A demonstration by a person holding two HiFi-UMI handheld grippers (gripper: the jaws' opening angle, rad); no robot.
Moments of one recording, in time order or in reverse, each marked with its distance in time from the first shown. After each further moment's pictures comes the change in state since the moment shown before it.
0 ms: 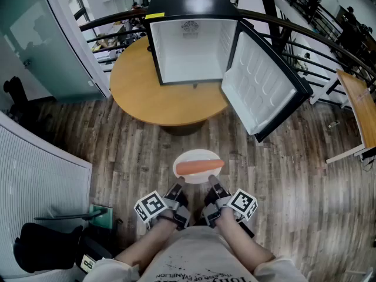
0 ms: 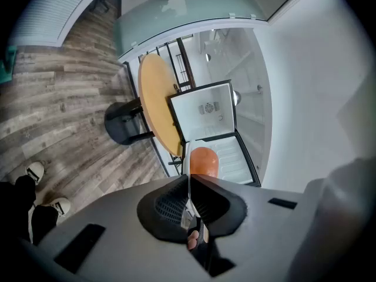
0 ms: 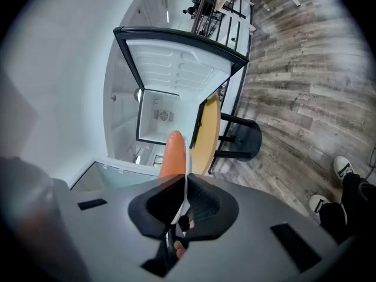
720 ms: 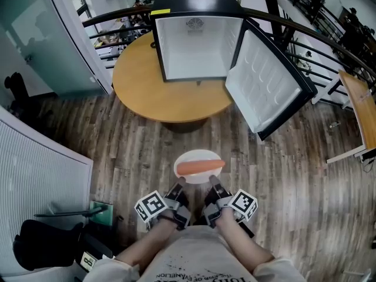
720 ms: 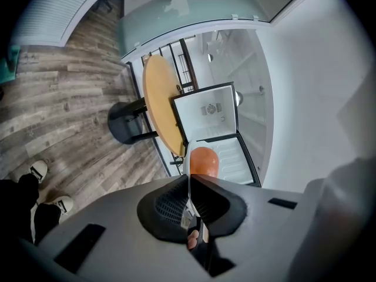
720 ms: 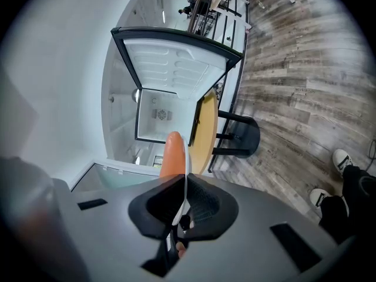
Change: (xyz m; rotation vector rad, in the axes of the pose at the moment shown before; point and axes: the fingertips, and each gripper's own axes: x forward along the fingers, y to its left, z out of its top) left arm -0.015 0.010 0.002 -0.016 0.003 0.011; right arm -0.003 -0.005 -0.016 0.029 -0.001 -0.012
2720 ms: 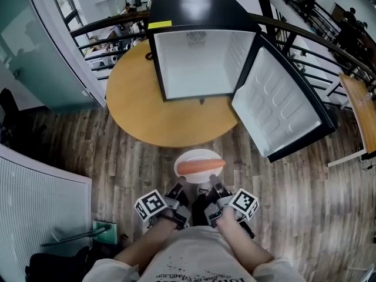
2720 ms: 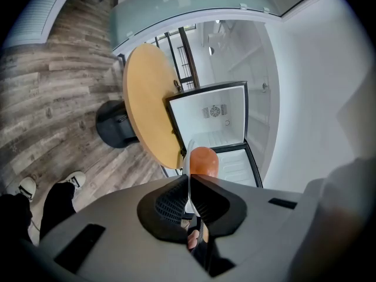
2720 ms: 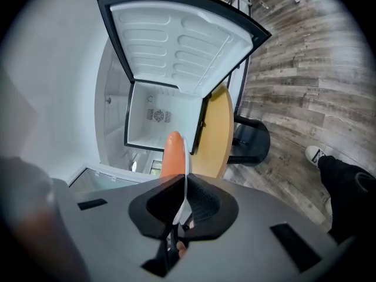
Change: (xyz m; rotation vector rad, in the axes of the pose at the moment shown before) left arm 0.096 0.004 0.115 -0.007 0.066 -0.026; right arm 0.137 0.020 0.037 -0.013 -0.049 -0.007
